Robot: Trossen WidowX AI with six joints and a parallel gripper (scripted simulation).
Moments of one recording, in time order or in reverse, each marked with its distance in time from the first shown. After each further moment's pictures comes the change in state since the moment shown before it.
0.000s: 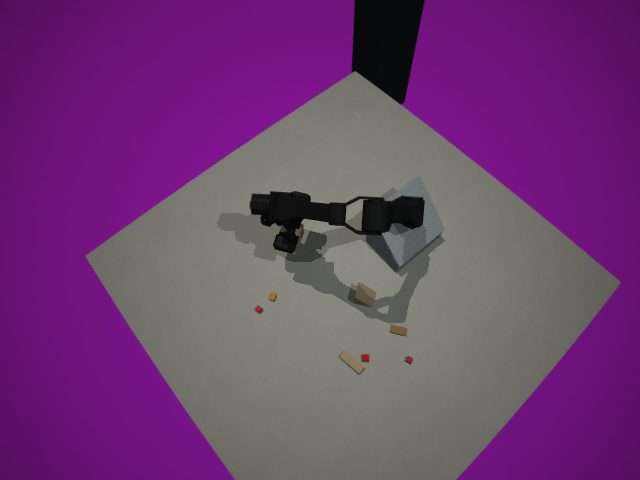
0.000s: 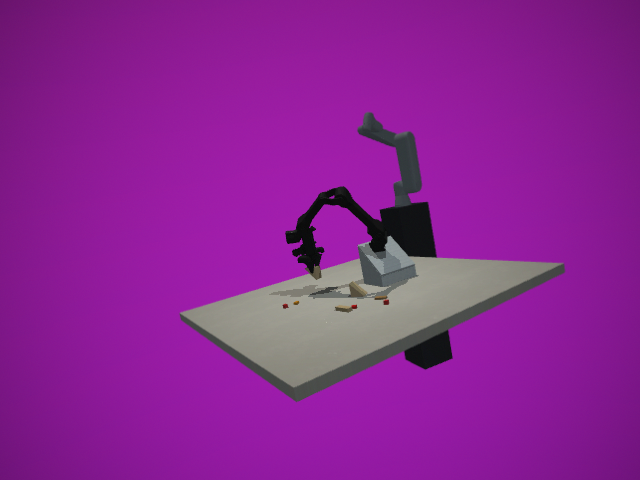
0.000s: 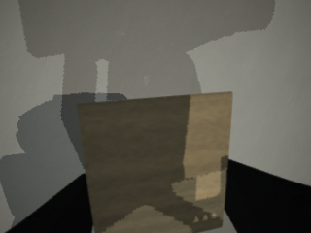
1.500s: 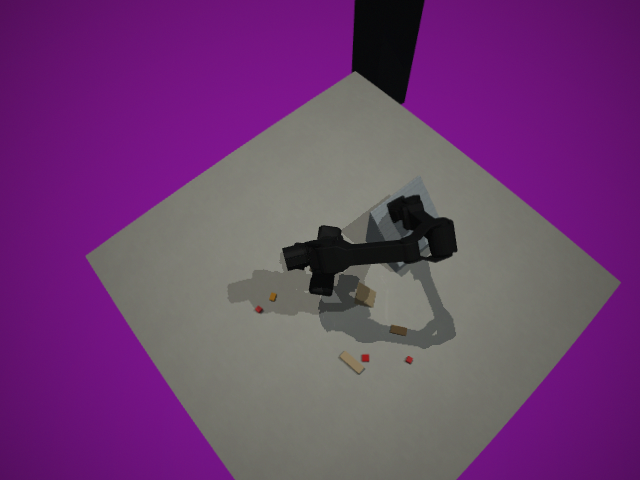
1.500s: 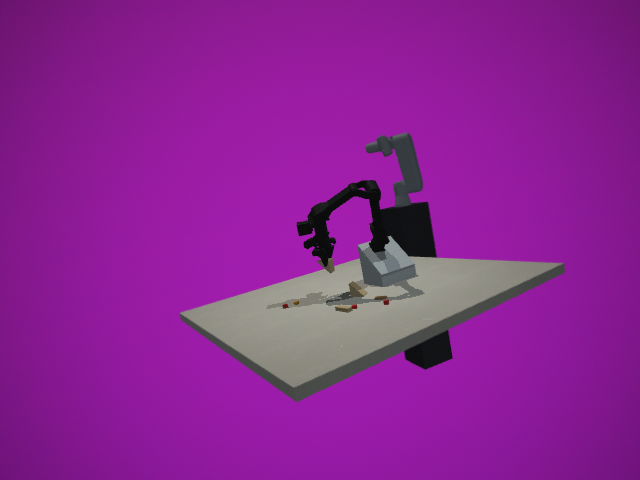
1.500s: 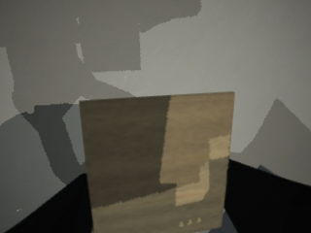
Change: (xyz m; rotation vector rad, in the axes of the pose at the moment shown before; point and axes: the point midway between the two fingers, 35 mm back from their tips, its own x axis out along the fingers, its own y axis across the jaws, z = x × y) arm -0.058 0.108 -0.131 -0.116 -0.023 -0.058
